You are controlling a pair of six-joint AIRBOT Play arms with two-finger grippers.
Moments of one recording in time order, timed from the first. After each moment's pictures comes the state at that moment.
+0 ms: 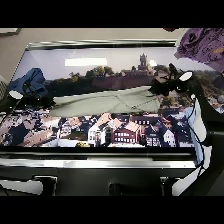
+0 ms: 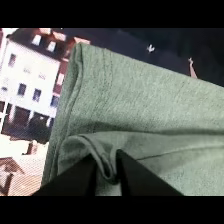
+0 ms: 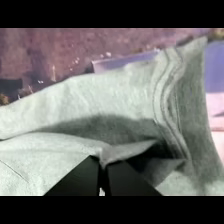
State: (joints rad) left arm 0.25 -1.63 1.21 1.02 -0.84 -1.40; right arm -0.11 -1.93 1.69 -0.87 1.05 1.41
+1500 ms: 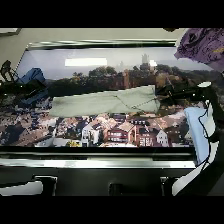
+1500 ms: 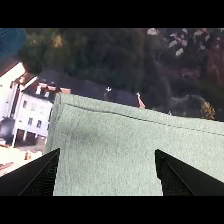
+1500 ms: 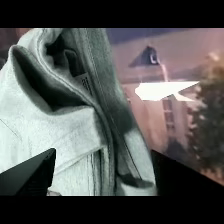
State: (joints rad) left arm 0.28 -1.48 1.37 1.07 -0.97 -1.44; right arm -0.33 -2.03 1.70 -0.68 1.31 1.27
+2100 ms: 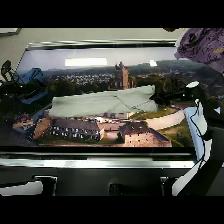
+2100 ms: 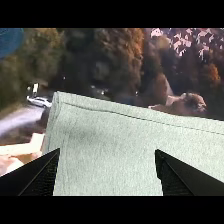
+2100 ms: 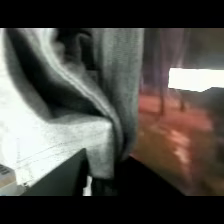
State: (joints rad) left arm 0.28 -1.48 1.37 1.07 -0.97 -1.44; right arm -0.24 -2.07 1.70 -0.73 1.29 1.25
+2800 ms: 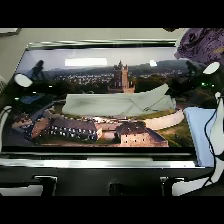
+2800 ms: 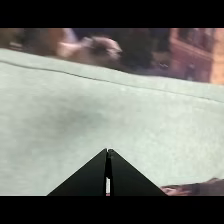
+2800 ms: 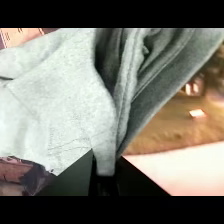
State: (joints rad) left arm -0.08 -1.54 1.37 1.02 -0.93 -1.58; right arm -0.23 -1.69 1.70 -1.13 1.42 1.53
